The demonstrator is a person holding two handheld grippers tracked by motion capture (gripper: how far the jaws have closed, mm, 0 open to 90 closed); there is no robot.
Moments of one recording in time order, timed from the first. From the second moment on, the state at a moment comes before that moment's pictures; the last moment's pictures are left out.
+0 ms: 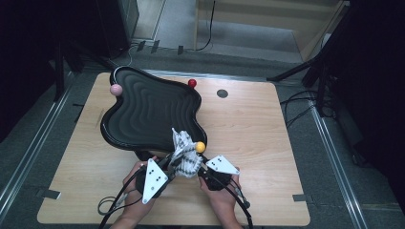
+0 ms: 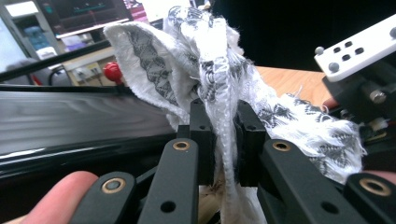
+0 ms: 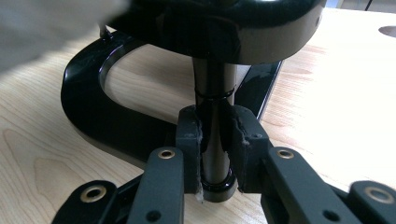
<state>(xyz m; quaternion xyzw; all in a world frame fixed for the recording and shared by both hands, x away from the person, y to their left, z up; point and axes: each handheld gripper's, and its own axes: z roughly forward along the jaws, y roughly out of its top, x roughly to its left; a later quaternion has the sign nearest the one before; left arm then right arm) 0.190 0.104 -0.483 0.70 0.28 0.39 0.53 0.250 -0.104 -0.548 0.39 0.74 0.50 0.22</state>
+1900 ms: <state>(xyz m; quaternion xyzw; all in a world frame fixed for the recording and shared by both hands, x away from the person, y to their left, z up) 0.219 0.279 -0.404 0.59 0.40 0.39 0.59 0.251 -0.106 -0.547 0.38 0.74 0.50 0.22</state>
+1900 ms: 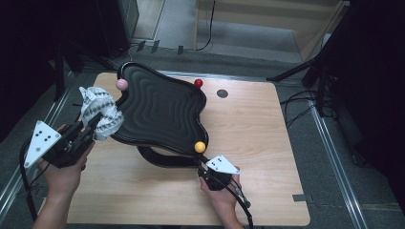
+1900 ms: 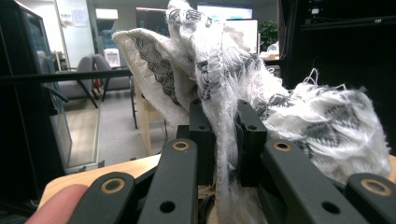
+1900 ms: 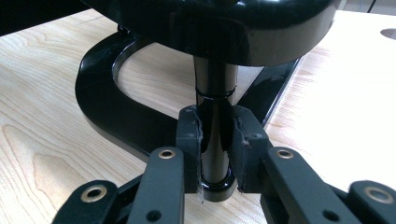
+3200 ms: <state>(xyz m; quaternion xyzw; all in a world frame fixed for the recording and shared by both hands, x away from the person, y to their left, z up) 0.250 0.296 -0.415 0.58 0.43 0.32 0.61 0.254 -0.114 -0.547 0.39 0.74 0.50 0.22</state>
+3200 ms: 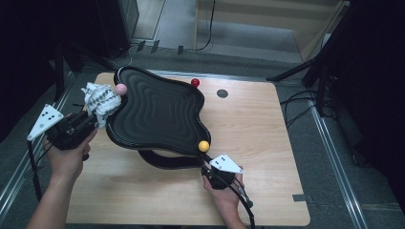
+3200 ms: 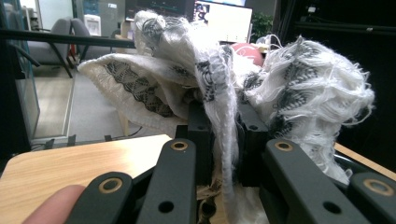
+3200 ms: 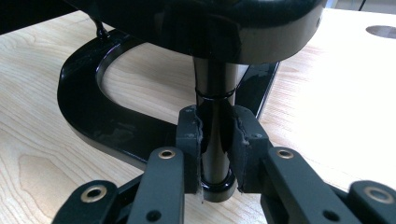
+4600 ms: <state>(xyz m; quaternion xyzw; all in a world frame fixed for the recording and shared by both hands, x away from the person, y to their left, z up) 0.203 0.292 -0.426 0.59 0.40 0.28 0.64 0.264 -0.130 -0.547 0.41 0.73 0.49 0.23</state>
